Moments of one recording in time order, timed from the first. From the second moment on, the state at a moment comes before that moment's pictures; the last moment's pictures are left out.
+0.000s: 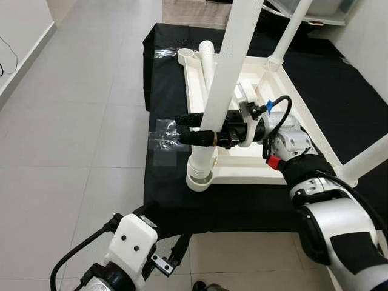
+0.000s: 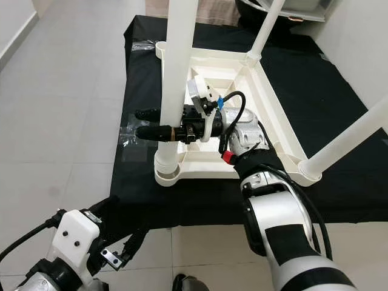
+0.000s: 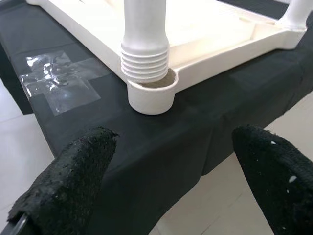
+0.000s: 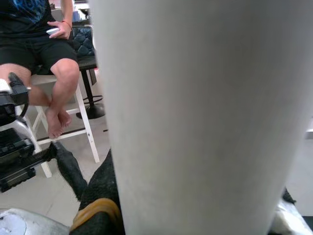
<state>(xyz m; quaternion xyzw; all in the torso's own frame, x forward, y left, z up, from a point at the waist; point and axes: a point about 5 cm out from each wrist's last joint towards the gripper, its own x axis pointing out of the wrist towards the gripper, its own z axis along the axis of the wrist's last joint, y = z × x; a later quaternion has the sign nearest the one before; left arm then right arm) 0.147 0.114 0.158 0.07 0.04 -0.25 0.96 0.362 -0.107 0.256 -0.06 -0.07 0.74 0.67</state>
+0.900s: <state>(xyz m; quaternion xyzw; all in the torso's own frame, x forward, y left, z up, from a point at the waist) 0.148 0.114 0.155 0.07 0.05 -0.25 0.96 0.356 -0.110 0.254 -0.04 -0.08 0.75 0.66</state>
